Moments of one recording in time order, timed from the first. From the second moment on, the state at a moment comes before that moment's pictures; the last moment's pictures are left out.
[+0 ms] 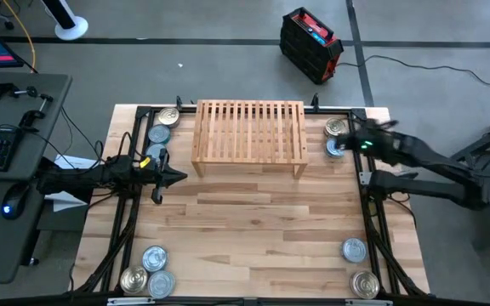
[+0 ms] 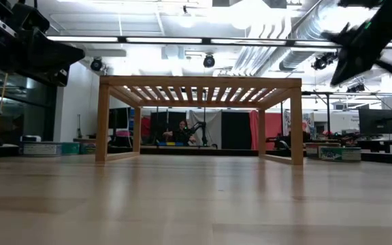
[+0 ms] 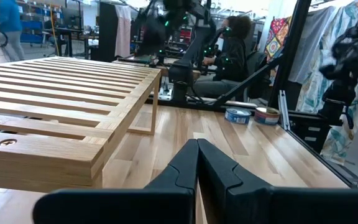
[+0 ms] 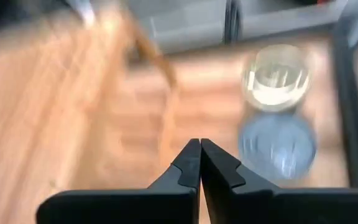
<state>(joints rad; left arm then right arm) 0.02 0.01 0.01 0.01 0.00 -0.11 -0.46 0.67 0.70 -0.91 0.33 0.95</state>
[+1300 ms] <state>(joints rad) 0.02 0.01 0.01 0.01 0.00 -0.11 -0.78 1.30 0.67 -1.03 0.15 0.83</state>
